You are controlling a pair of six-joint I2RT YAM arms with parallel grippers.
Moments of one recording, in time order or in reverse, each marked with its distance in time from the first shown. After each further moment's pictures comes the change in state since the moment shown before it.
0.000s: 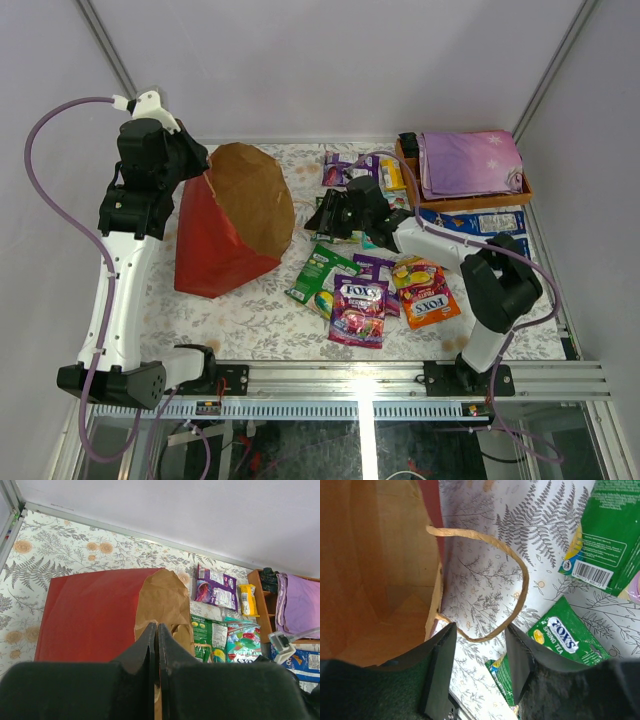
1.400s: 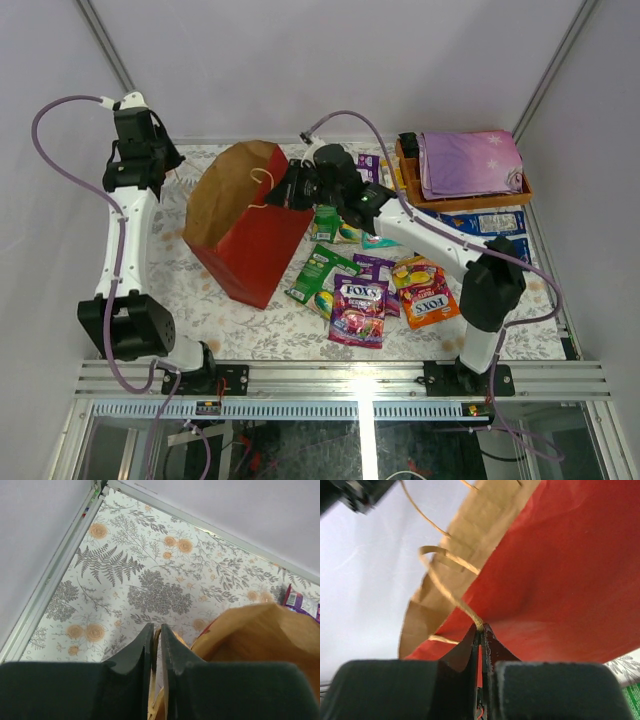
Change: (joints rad) left arm 0.225 0.240 -0.012 0.076 -0.042 0.075; right arm 0.149 0.056 0.446 -0.131 0.000 -0.038
